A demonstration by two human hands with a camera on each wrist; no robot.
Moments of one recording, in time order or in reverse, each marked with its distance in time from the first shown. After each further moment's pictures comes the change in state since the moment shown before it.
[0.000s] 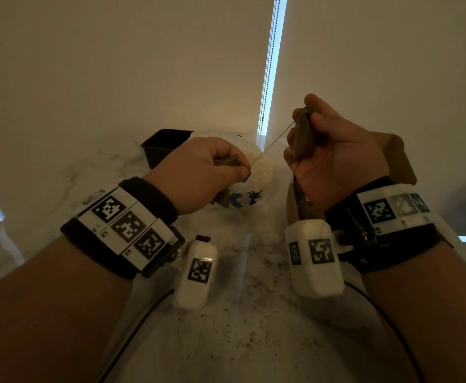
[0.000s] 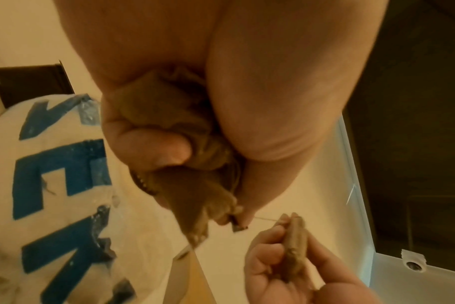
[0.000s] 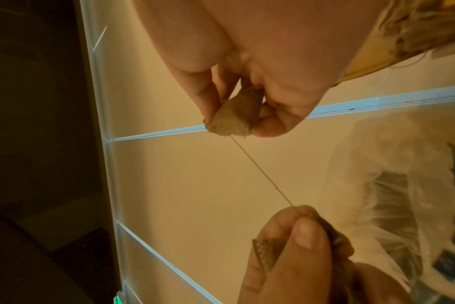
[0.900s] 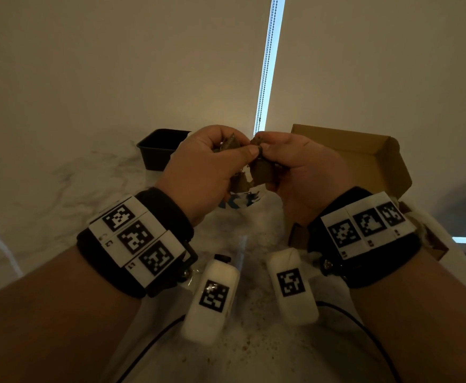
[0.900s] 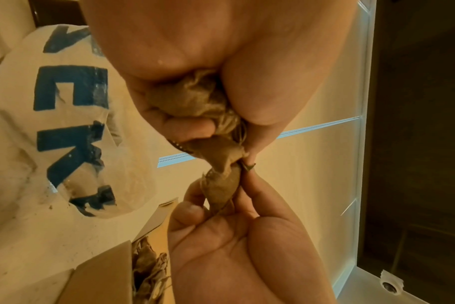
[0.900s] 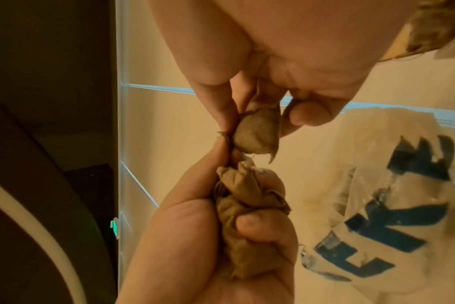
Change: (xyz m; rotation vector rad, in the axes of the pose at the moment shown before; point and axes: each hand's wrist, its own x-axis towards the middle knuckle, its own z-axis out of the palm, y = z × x) left_hand -0.005 0.016 0.024 -0.484 0.219 -0.036; right_hand -0.001 0.026 0.007 -0.561 -0.015 0.081
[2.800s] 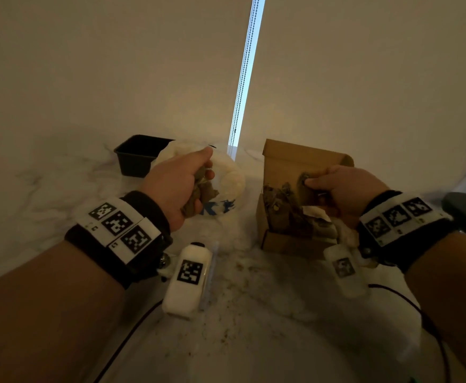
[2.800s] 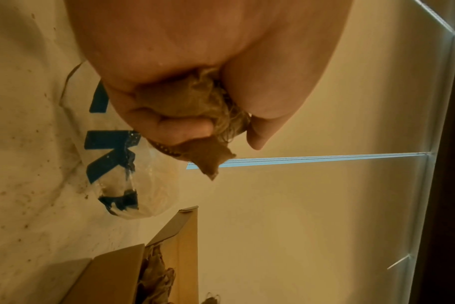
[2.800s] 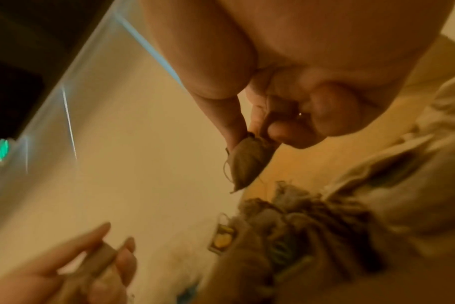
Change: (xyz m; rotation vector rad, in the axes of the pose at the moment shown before) left_hand 0.021 -0.021 -0.013 -0.278 0.019 -0.402; right_hand -0.014 -0.031 -0.104 -0.557 0.320 0.304
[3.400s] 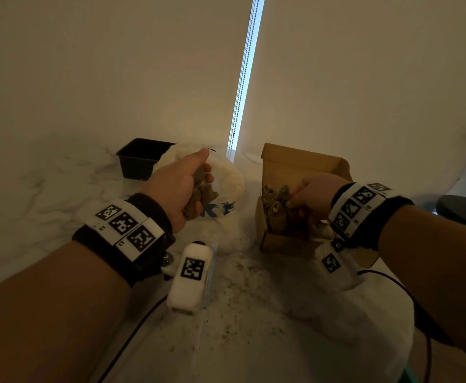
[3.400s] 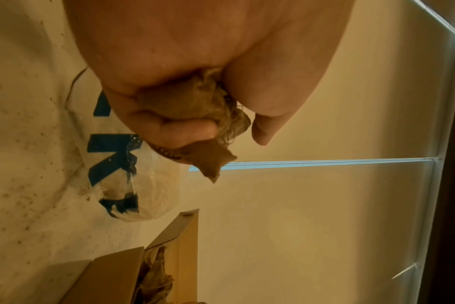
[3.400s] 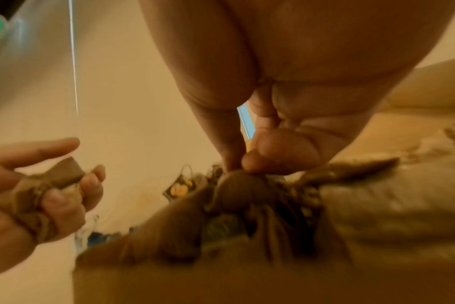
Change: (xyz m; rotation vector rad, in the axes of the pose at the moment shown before) left_hand -0.005 0.003 -0.002 -0.065 -0.011 -0.063; right_hand -0.001 -0.022 0.026 -0.605 -0.113 0.106
